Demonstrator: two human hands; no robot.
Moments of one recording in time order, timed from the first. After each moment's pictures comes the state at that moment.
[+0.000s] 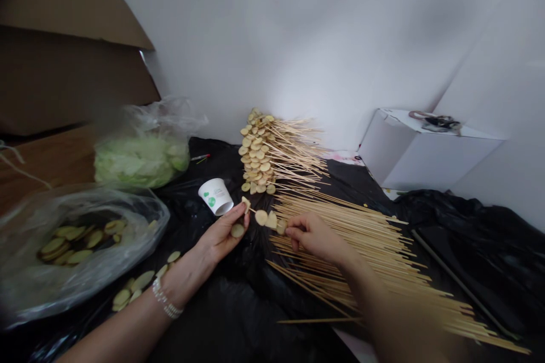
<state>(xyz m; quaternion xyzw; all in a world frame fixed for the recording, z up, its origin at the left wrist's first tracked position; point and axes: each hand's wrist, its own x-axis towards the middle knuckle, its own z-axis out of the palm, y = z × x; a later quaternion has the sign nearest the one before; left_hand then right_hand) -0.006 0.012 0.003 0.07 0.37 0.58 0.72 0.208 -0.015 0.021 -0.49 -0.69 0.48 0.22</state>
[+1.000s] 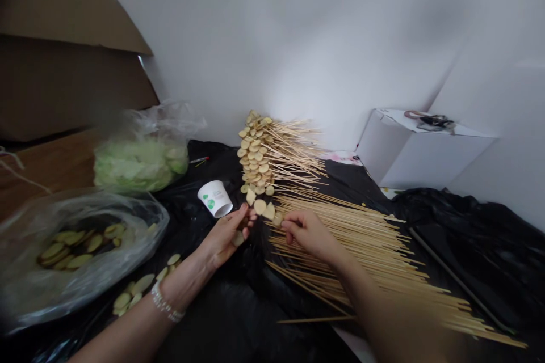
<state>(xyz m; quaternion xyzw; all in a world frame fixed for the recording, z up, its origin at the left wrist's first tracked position) -0.003 0.009 -0.003 0.23 0.44 0.51 0.70 0.200 -0.010 0.017 -0.50 -0.69 0.44 0.28</state>
